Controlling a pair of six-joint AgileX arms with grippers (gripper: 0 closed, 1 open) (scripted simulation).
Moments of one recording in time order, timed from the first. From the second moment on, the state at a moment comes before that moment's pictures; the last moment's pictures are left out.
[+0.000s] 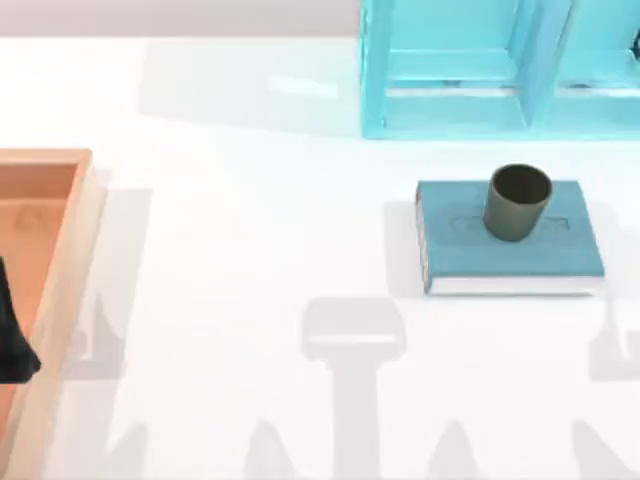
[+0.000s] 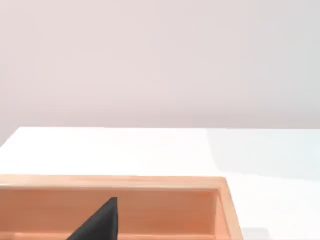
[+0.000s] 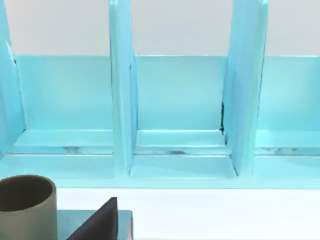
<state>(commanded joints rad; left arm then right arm) 0.00 0.00 0.00 0.00 0.00 0.00 0.00 0.00 0.00 0.00 0.00 0.00</state>
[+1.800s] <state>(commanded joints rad) 0.00 0.00 0.00 0.00 0.00 0.00 0.21 2.10 2.18 -1.52 -0.01 0.27</state>
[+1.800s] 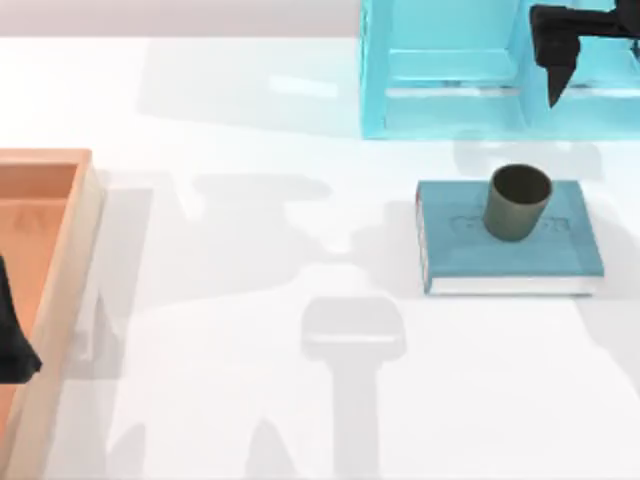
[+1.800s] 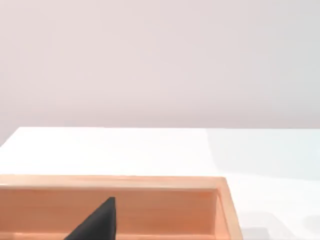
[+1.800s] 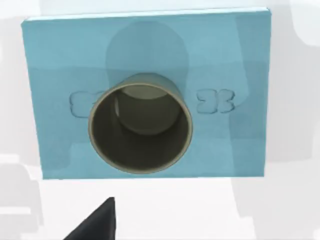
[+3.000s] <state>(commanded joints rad) 0.00 0.00 0.00 0.00 0.00 0.00 0.26 2.21 1.91 -1.28 0.00 0.28</state>
